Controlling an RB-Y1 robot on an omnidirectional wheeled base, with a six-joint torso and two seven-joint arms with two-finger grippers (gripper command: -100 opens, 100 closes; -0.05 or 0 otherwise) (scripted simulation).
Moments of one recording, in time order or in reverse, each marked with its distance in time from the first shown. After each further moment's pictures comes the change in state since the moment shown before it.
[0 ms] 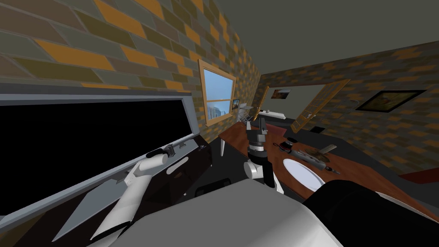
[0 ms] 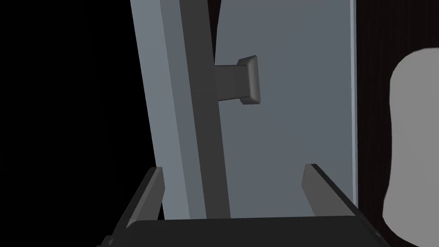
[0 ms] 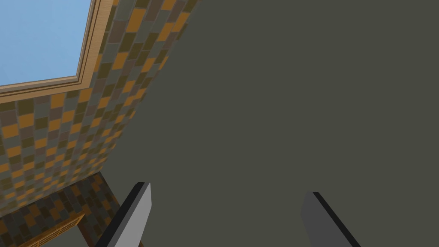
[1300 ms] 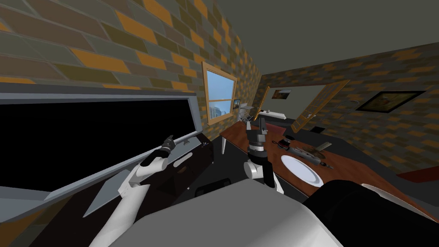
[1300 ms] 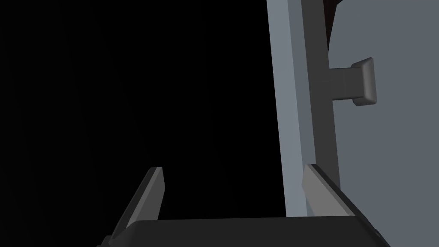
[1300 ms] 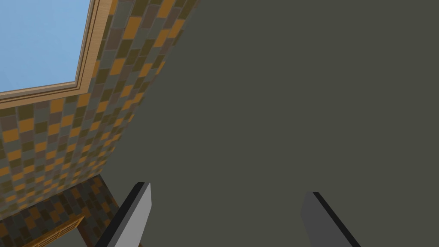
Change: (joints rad) left arm 0.147 -0.034 -0.045 -0.275 -0.054 -0.348 -0.080; right arm 0.000 0.000 0.000 0.000 0.000 0.000 0.000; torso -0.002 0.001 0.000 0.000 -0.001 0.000
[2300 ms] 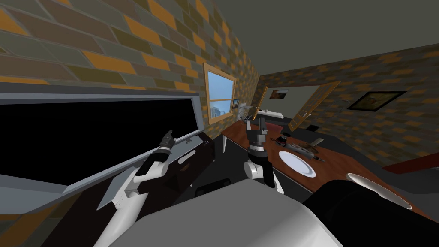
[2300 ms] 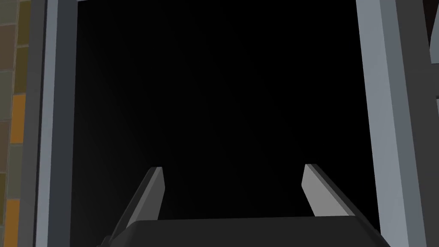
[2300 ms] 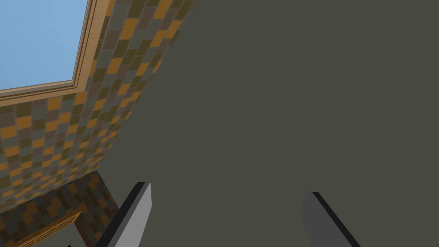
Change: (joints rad) left arm 0.103 -0.032 -0.033 -0.168 -0.046 -0.246 -0.064; right arm 0.000 0.000 0.000 0.000 0.000 0.000 0.000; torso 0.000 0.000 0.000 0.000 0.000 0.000
